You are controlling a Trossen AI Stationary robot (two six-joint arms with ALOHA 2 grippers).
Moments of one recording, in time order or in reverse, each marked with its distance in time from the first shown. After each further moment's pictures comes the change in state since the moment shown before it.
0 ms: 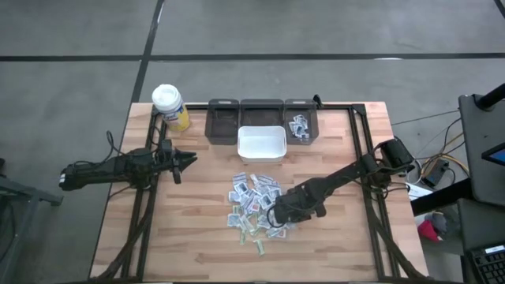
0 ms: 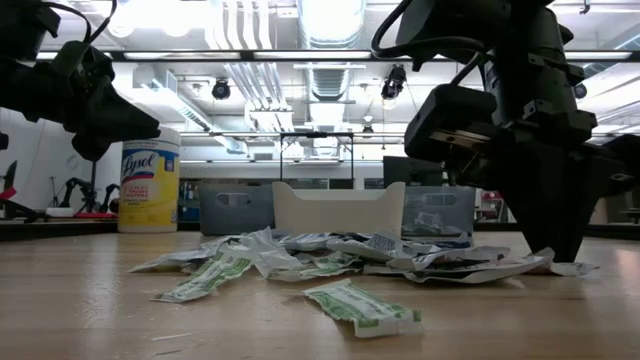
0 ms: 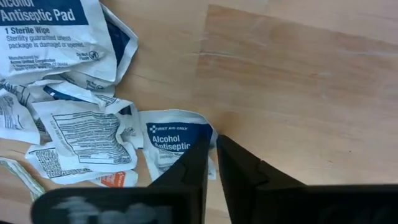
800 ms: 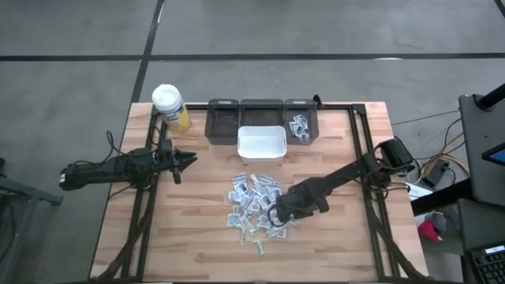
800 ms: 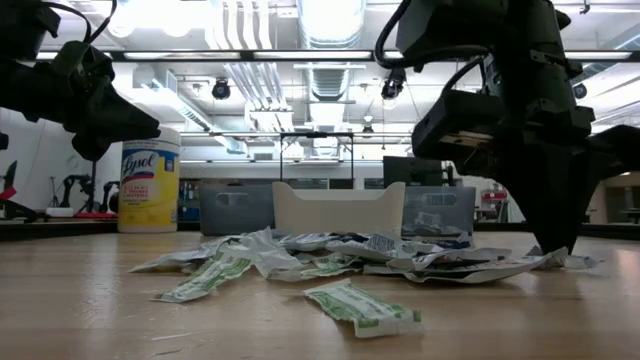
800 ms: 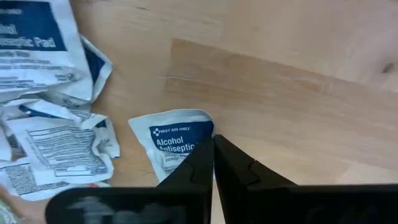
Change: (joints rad) left arm 0.000 0.000 0.000 0.000 0.000 0.000; right arm -0.009 -0.017 0.055 -0.165 0.055 -0.057
